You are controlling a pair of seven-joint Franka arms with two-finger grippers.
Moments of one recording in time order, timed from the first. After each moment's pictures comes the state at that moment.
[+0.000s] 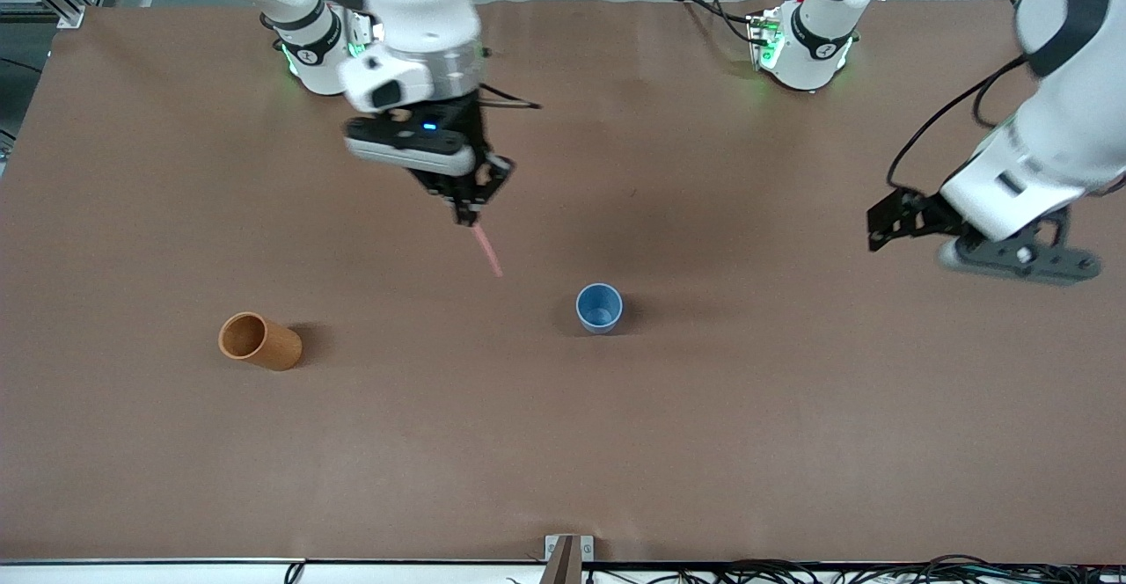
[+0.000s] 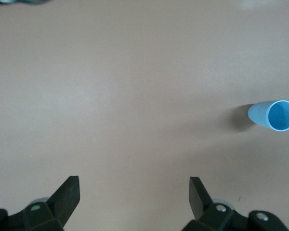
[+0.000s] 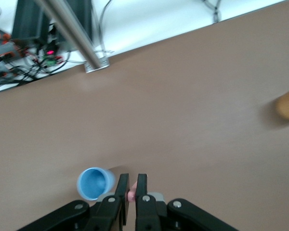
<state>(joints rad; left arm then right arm) -0.15 0.12 -0.04 -1.47 -0.02 1.68 -0.02 0.73 0.27 0.01 -1.43 -0.28 2.00 1.12</state>
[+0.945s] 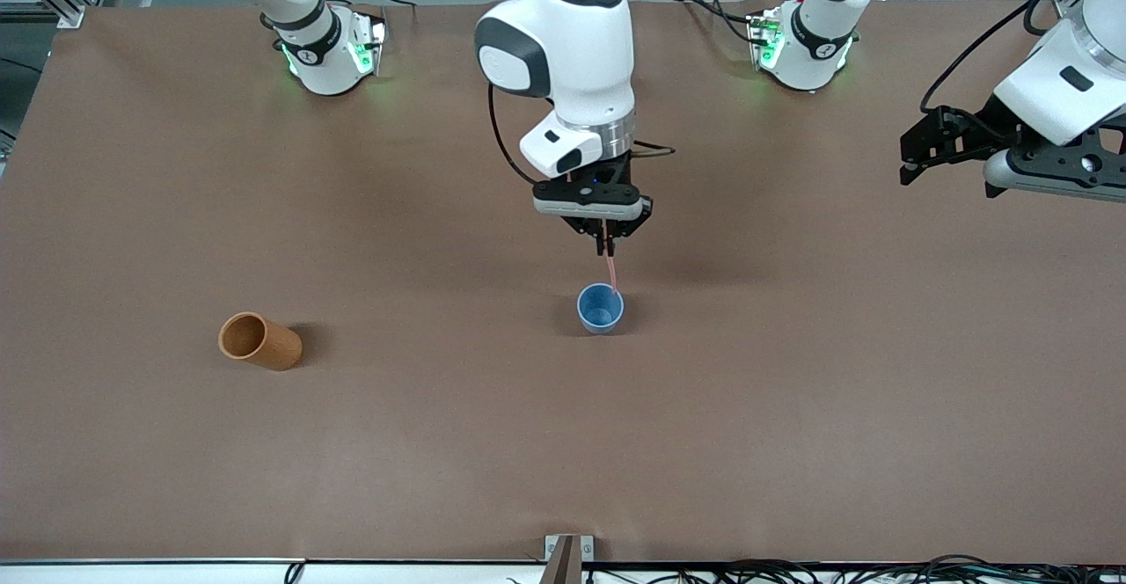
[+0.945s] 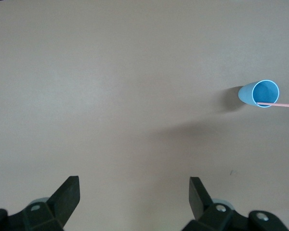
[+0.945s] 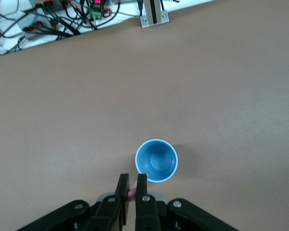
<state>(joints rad) -0.15 0.05 -0.04 -1.43 -0.02 1.53 -0.02 0.87 0.62 0.01 -1.18 -0.28 2.11 1.17</state>
